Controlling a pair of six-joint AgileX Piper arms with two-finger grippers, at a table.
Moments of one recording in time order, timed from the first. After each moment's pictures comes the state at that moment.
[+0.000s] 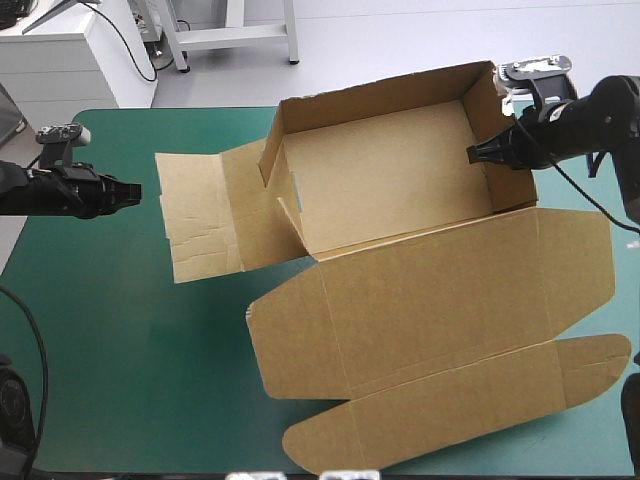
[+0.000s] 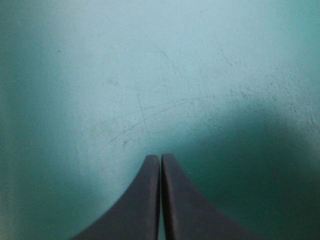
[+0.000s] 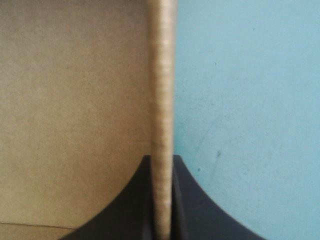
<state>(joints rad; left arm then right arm) 0.31 1.54 -1.42 -0.67 1.09 0.62 0.04 1.56 -1.84 0.22 1.25 -0.21</state>
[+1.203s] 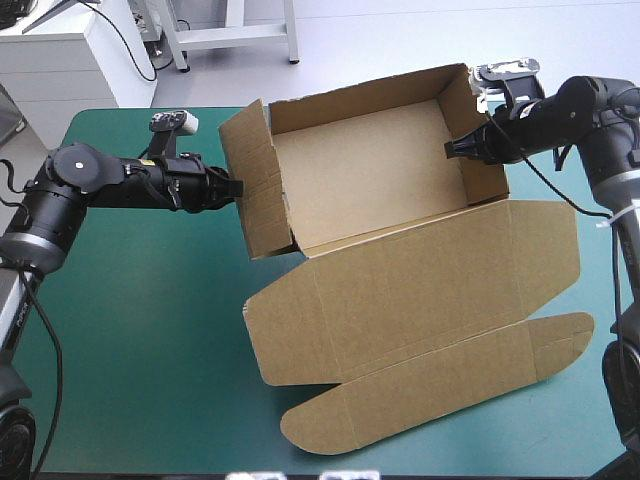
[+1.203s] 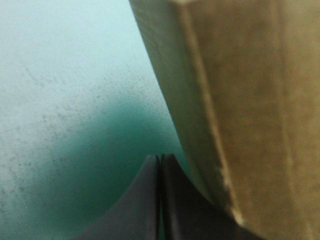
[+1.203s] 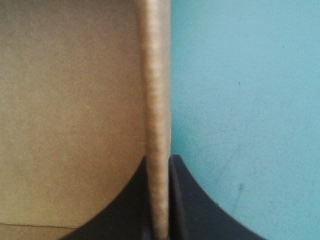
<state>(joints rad) -0.11 1.48 -1.42 -0.85 1.03 0.47 0.08 1.66 -1.84 0.27 1.14 -0.23</state>
